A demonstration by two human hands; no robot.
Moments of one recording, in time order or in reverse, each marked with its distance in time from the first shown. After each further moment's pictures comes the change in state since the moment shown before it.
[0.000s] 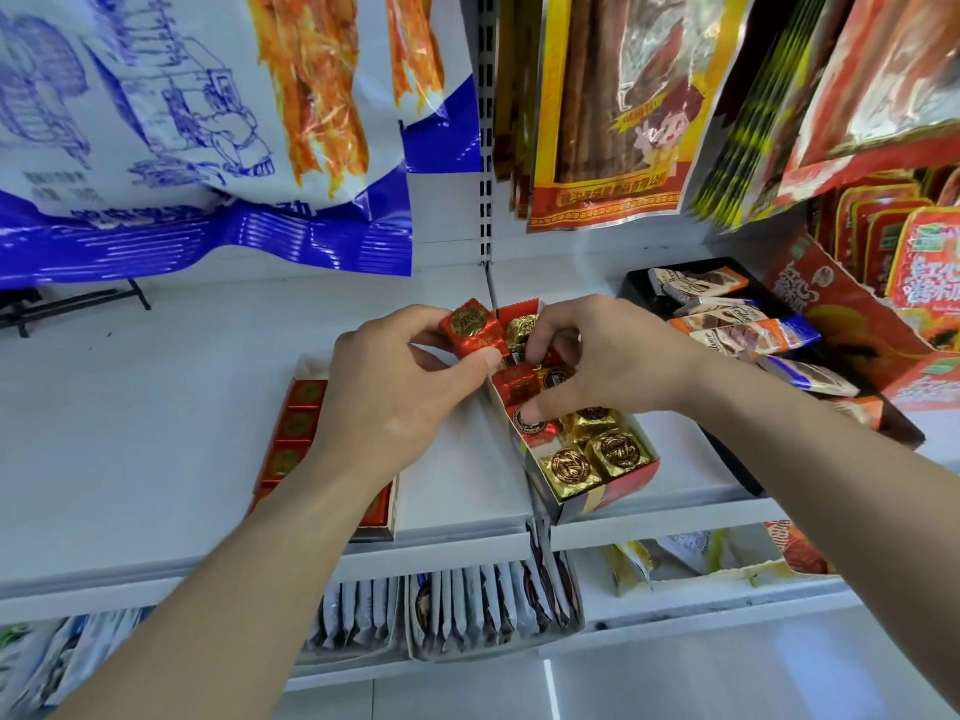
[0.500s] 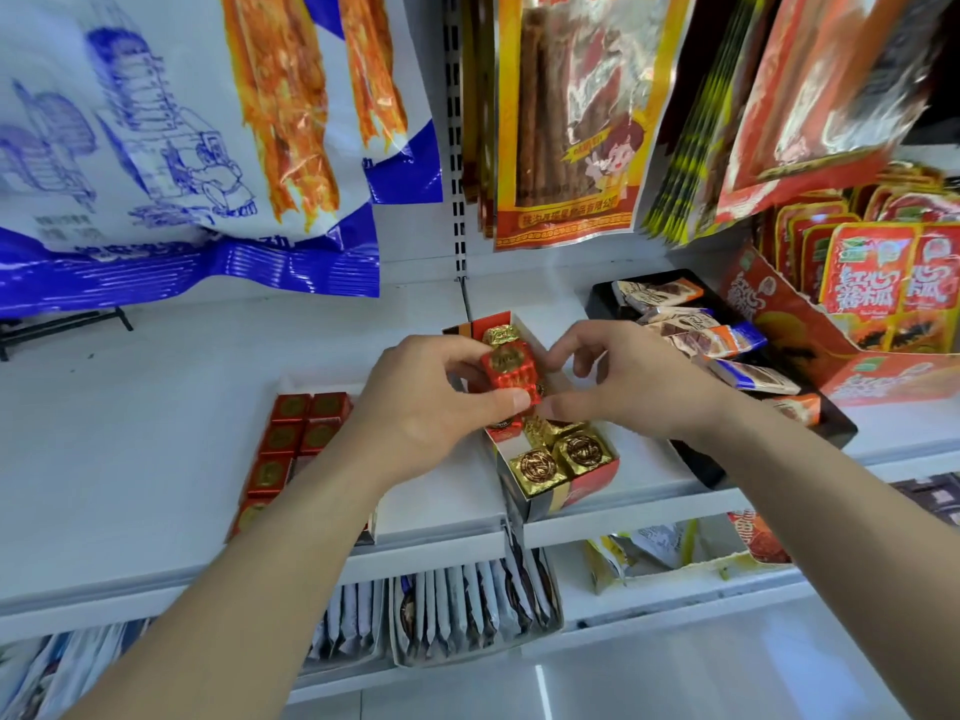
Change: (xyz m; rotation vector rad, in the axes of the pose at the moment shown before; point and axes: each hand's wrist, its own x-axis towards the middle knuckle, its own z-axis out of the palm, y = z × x) left_hand 0.003 0.020 0.012 -0.078 -0.341 0.022; right_hand -0.038 0.021 -0.002 0.260 0.147 0.139
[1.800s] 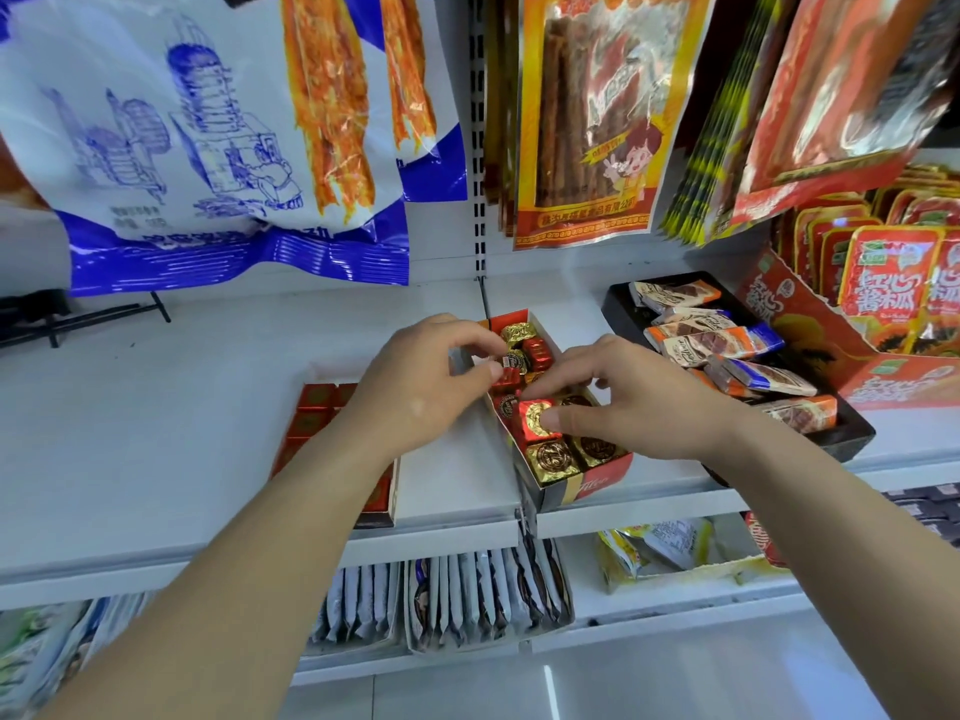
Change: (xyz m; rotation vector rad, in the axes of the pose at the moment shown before) left_hand 0.007 -0.013 -0.010 0.226 0.053 0.095; right_hand -0.012 -0.006 0.006 -0.075 -0.165 -0.303
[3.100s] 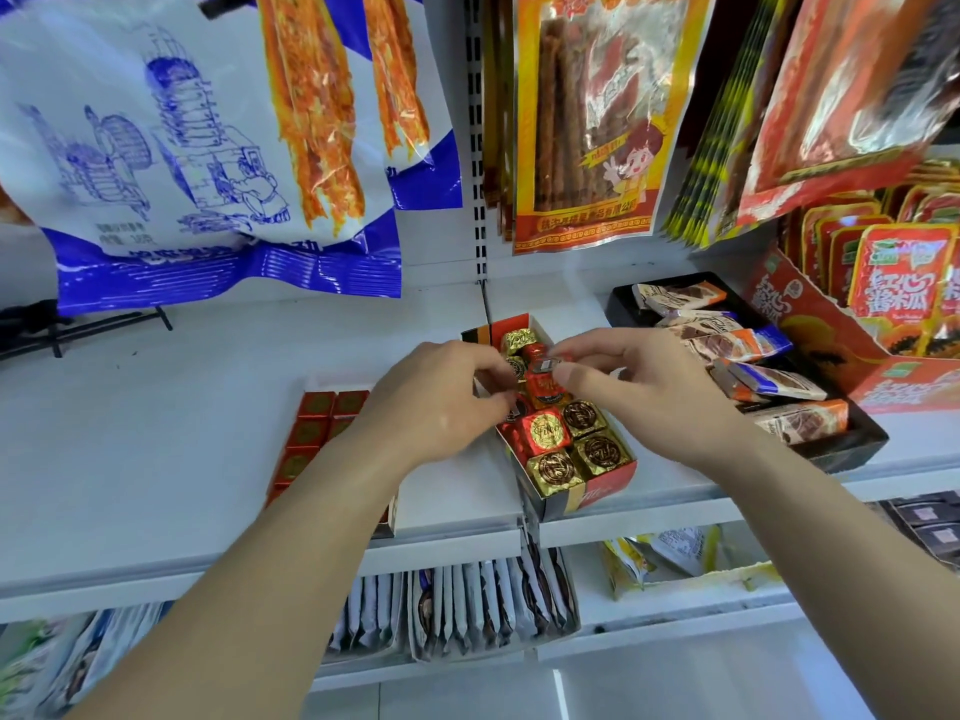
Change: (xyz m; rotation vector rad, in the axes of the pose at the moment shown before) left_hand 0.004 0.013 0.004 0.155 -0.182 -0.074; right_hand -0.001 0.006 0.009 0.327 0.322 0.132
